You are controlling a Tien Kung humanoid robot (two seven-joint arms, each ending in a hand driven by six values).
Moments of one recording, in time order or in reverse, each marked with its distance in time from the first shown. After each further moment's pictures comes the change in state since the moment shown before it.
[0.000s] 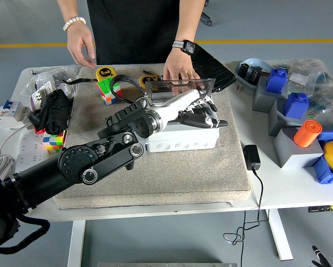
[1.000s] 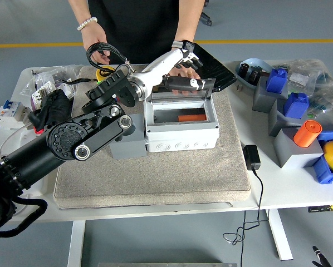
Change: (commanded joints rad) left arm -0.088 0.019 -0.058 0.115 0.122 0.023 -0.048; right arm 0.001 -0.003 -0.004 0.002 0.003 -0.001 0.001
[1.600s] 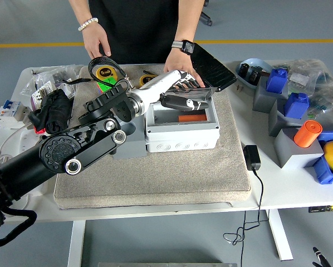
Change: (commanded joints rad) left arm 0.077 0.057 0.023 -0.155 -0.033 -0.054 0.071; right arm -0.008 -0.001 -0.002 0.001 -0.005 0.003 -0.002
